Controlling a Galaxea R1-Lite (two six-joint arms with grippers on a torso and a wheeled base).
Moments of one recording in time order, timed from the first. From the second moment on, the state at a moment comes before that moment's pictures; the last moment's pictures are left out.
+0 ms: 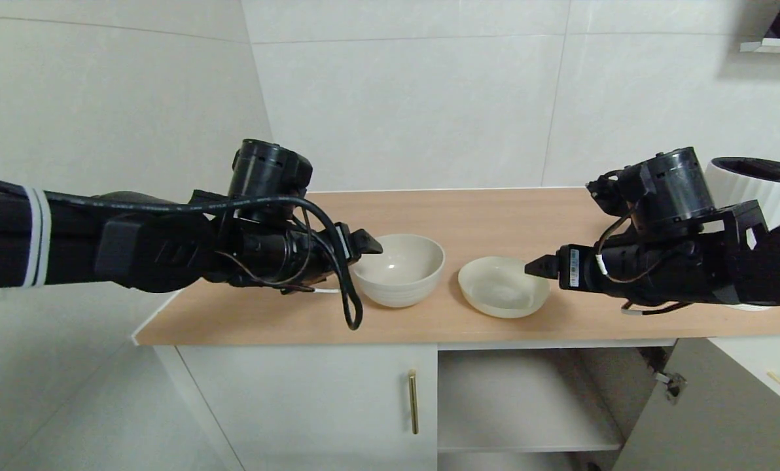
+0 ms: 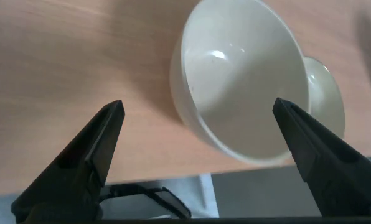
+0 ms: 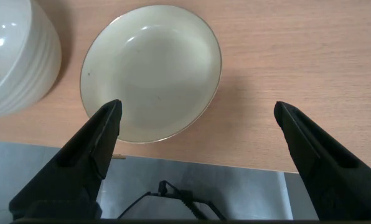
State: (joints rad) left arm -0.46 1.86 -1.31 0.07 0.04 -0.68; right arm 0.49 1.71 -1.15 0.04 -0.21 0.39
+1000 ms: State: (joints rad) left arm -0.46 1.90 -1.31 0.05 0.04 -0.71; right arm 0.49 1.71 -1.15 0.04 -0.21 0.39
